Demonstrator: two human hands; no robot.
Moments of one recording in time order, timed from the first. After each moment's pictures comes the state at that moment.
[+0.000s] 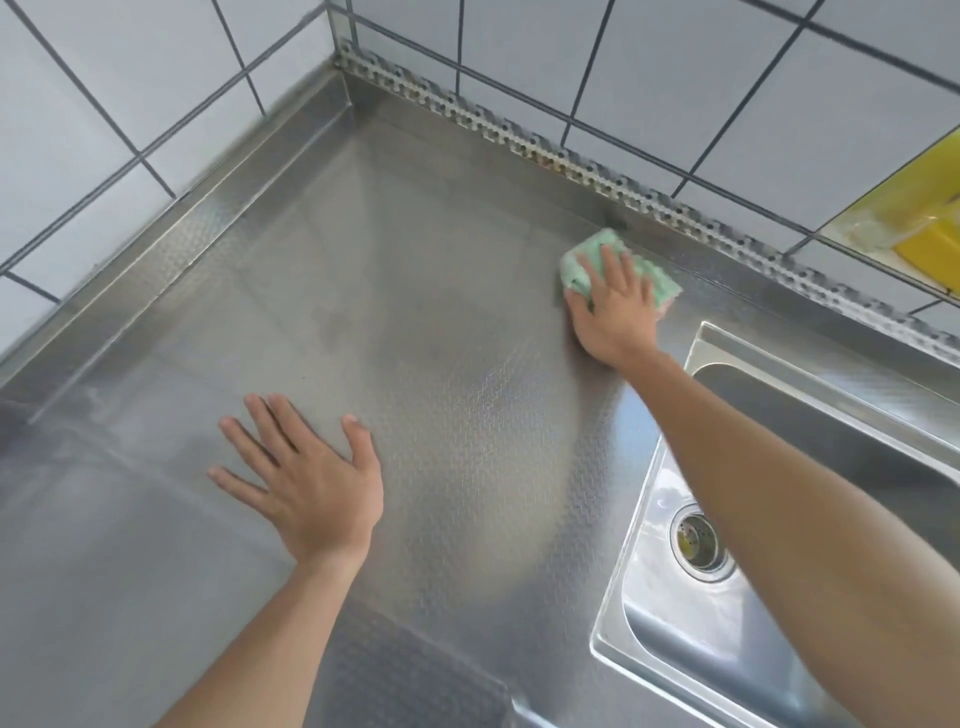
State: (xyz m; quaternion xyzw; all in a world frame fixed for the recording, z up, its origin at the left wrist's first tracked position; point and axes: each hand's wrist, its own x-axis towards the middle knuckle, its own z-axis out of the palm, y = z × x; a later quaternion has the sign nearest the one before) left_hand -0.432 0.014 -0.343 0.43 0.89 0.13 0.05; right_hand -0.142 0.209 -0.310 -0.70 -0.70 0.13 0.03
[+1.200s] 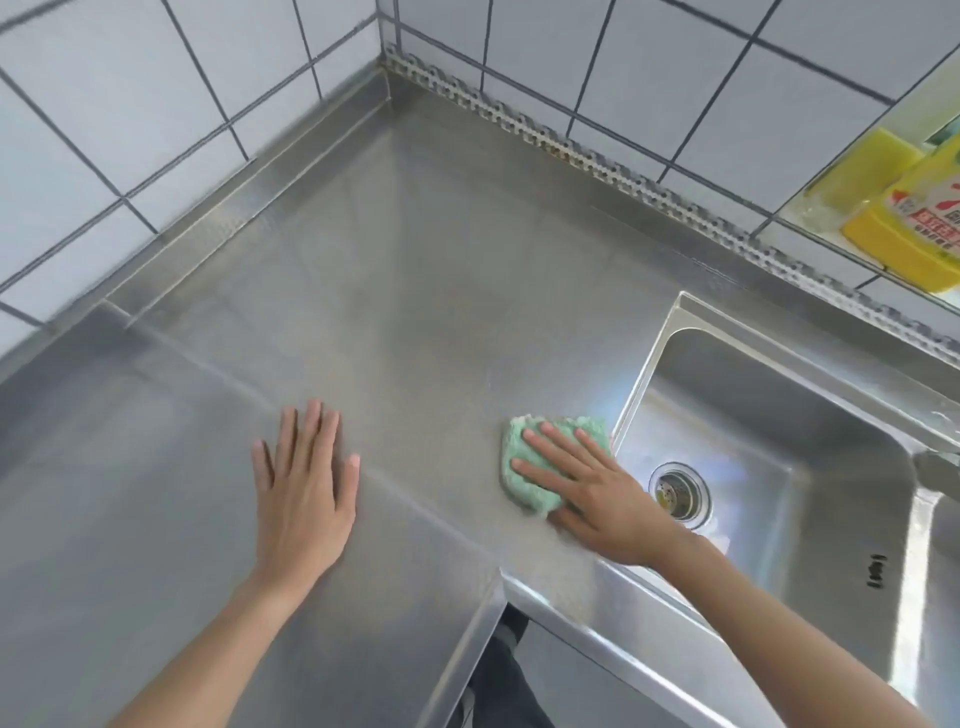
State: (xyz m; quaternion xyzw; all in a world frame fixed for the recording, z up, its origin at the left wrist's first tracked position) left_hand -0.476 -0.121 -0.334 0.62 0.77 0.12 0.09; right_hand -0.114 -0.061 -0.297 -0.38 -0.90 0.21 -0.05
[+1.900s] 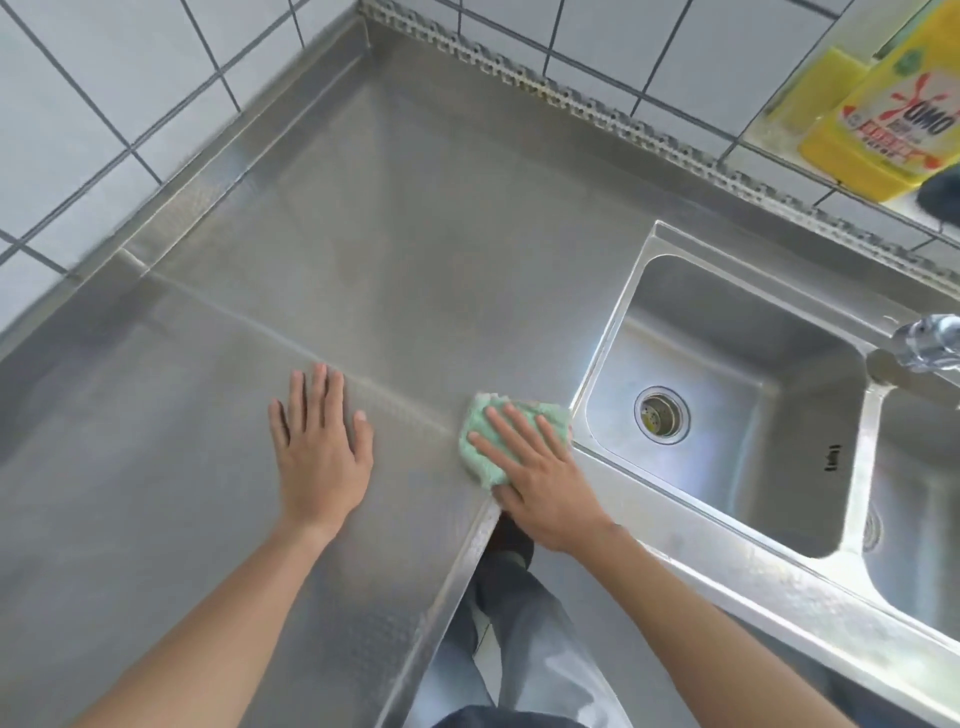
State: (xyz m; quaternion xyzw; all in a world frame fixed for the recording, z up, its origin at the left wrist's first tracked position) left_hand -0.468 -0.166 -0.321 0.62 0.77 0.10 0.08; right_hand -0.182 -0.175 -0.297 -0.48 -0.85 0.20 -0.02
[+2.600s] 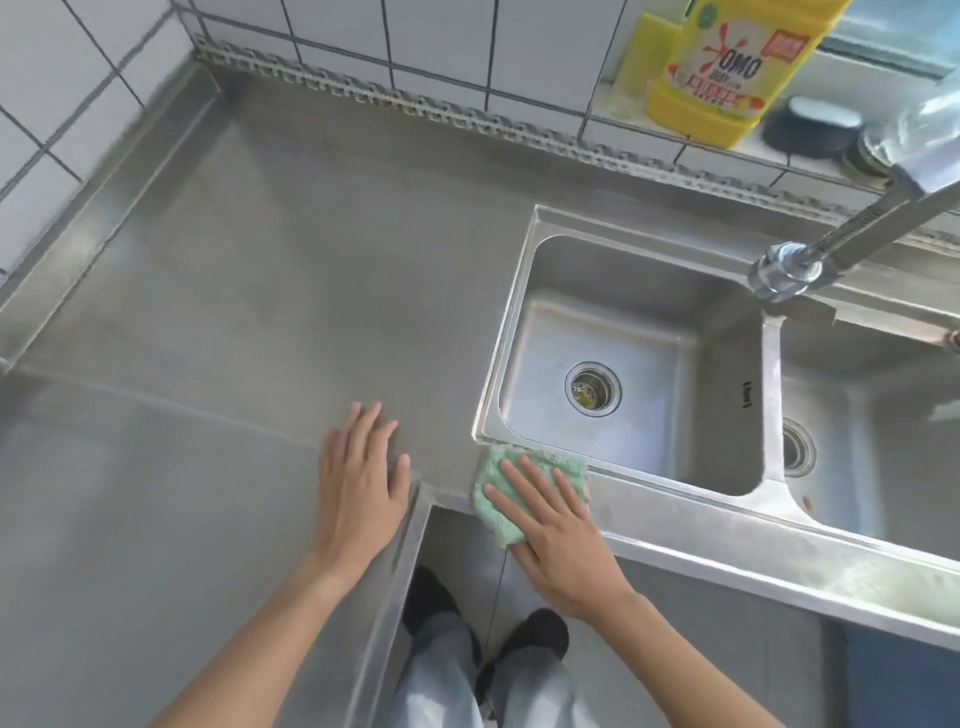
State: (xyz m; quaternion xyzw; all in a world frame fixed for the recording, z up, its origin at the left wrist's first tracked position) left_hand -0.352 -0.166 -0.306 0.76 0.62 0.14 0.13; right_hand -0.096 -0.263 -0.305 -0.59 -0.79 0.19 0.00
